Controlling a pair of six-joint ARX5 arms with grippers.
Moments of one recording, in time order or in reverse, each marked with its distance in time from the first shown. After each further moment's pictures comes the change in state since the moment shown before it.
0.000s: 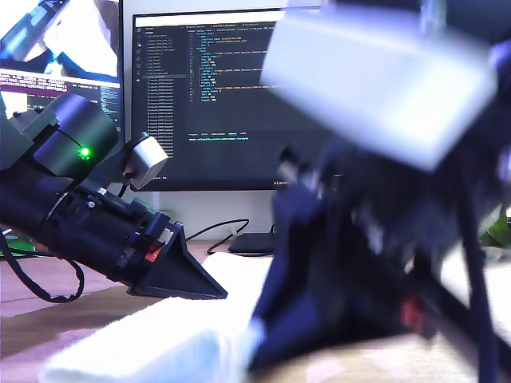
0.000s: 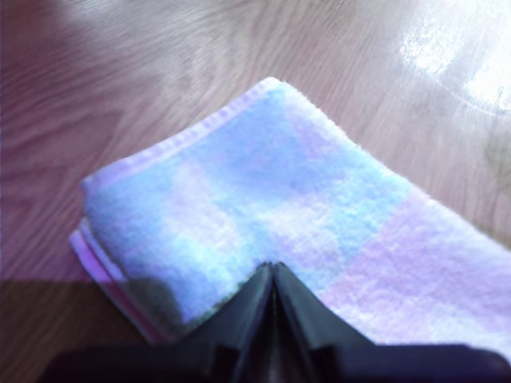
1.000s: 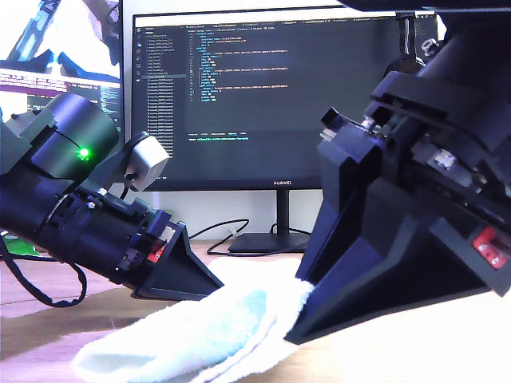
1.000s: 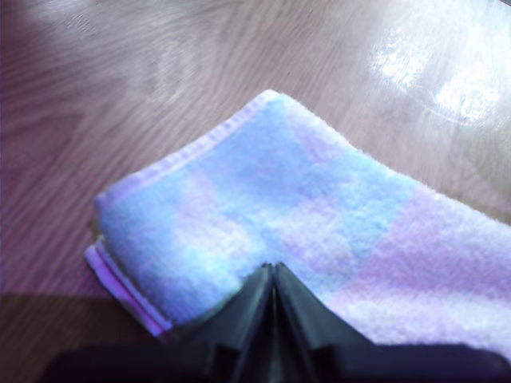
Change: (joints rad) left arm 0.004 0.010 -0.022 0.082 0.055 -0.045; right arm 0.000 -0.140 0.000 -0.198 -0.006 0.072
